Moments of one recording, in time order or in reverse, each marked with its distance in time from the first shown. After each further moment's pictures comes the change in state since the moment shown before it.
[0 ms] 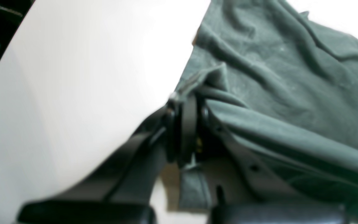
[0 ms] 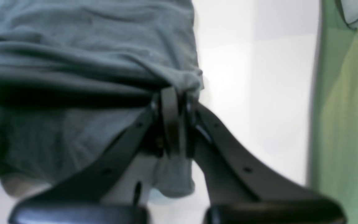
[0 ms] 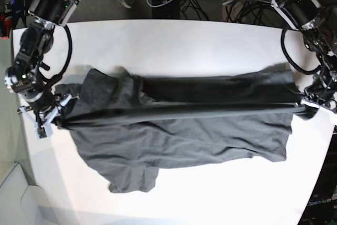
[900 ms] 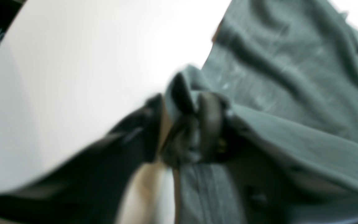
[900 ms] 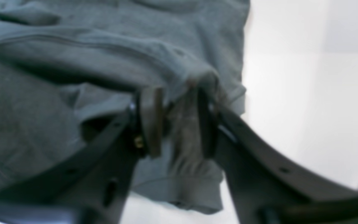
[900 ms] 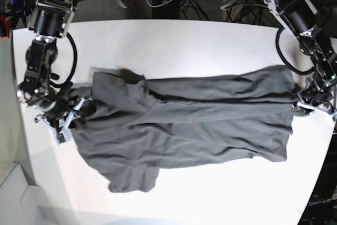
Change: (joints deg) left arm -3.3 -0.2 1.0 -10.5 6.8 0.4 -9.3; right arm 4.2 3.7 -9.7 -12.0 -0.3 -0.2 3.7
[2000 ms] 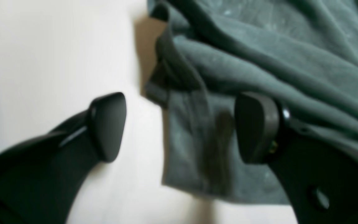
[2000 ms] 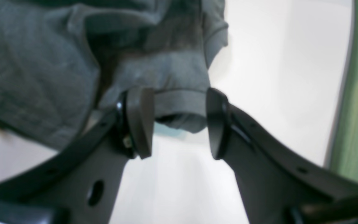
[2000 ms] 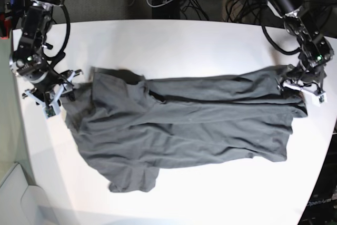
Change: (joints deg) left arm 7.6 5.4 -0.1 3.8 -0.2 -0.1 -1.7; right arm -13.7 -0.2 4.3 14.3 0.1 -0.2 -0.2
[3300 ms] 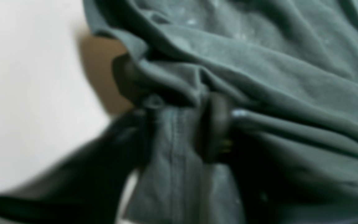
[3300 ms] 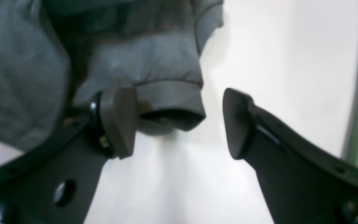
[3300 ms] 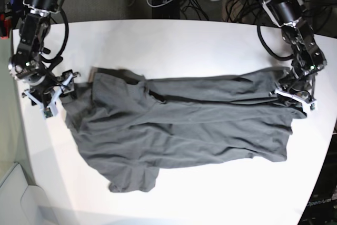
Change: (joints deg) left arm -3.3 -1.6 4.7 -8.4 -0.4 -0.3 -5.0; right arm 3.0 1.7 0.9 -7.6 0.2 0.0 0.2
